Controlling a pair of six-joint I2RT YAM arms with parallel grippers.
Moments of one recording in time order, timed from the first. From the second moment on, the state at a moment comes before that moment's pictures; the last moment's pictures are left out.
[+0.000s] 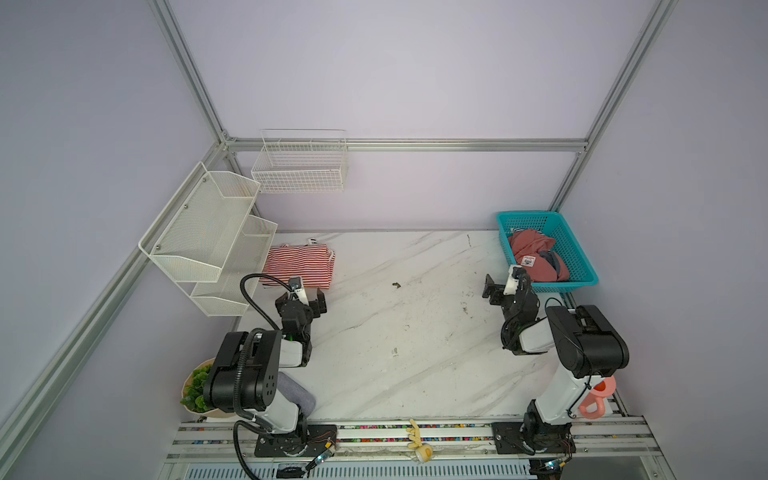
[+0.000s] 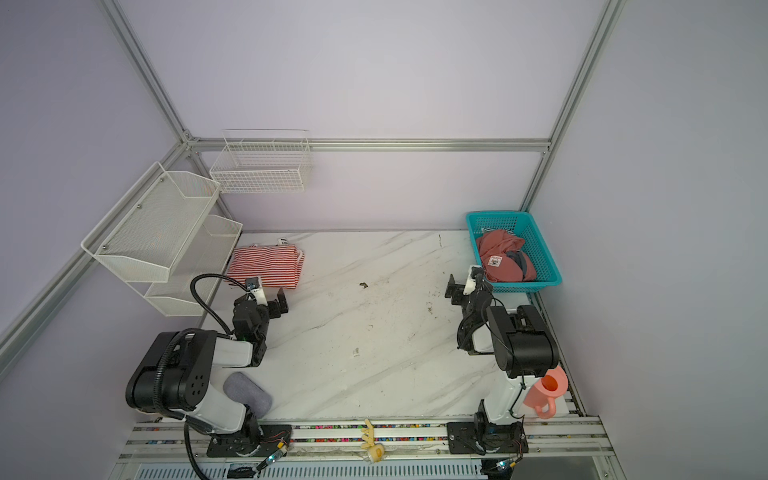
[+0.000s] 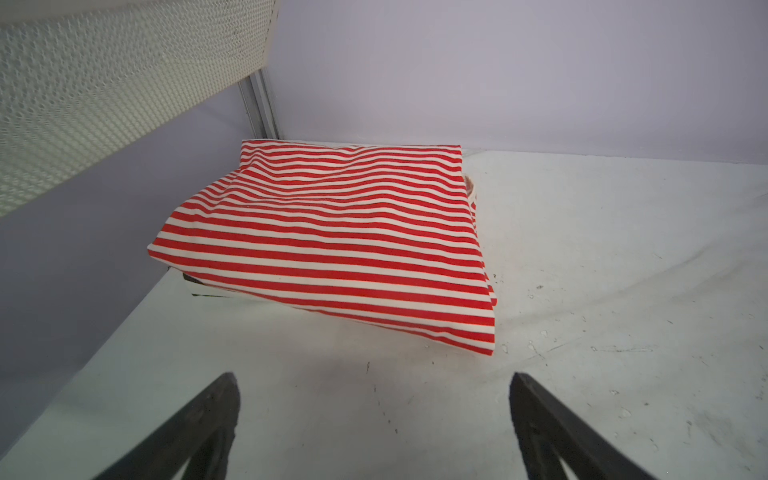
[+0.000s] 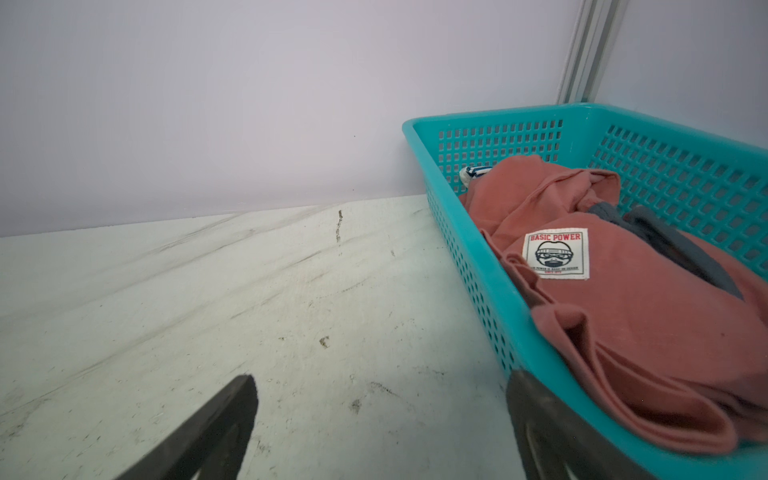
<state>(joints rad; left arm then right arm) 0.03 1.58 0.36 0.96 -0.19 -0.02 0.06 1.78 0.45 1.20 0.09 0.08</state>
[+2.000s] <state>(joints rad) -0.20 1.15 0.68 0.11 0.22 -0.21 -0.20 1.83 1.44 -0.20 -0.06 0.26</state>
